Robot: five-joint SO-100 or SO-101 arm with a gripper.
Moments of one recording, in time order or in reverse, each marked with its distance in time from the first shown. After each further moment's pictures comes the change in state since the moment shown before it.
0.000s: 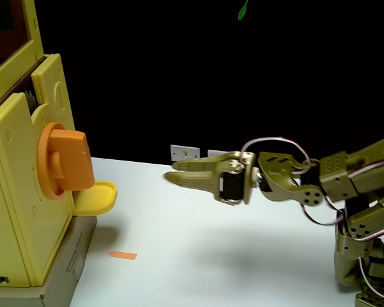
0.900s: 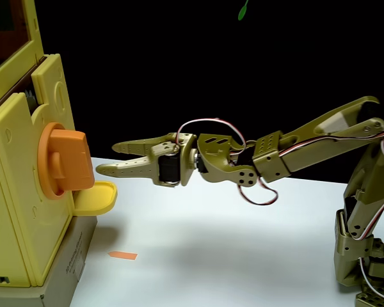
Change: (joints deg) arm -1.3 -36.3 -34.6 -4.2 -2.4
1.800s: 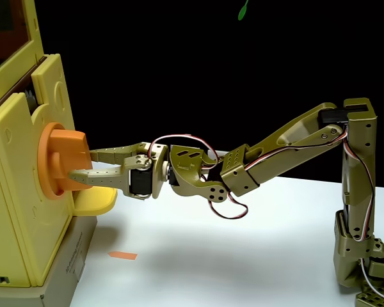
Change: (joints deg) arm -2.5 -18.1 -13.3 -10.3 -3.7
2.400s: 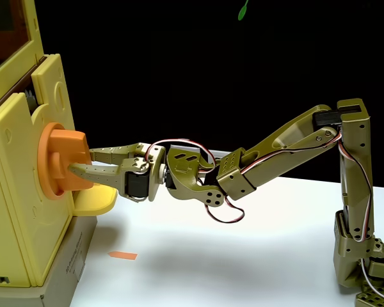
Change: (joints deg) arm -0.8 -2.6 -1.5 -3.2 -2.7
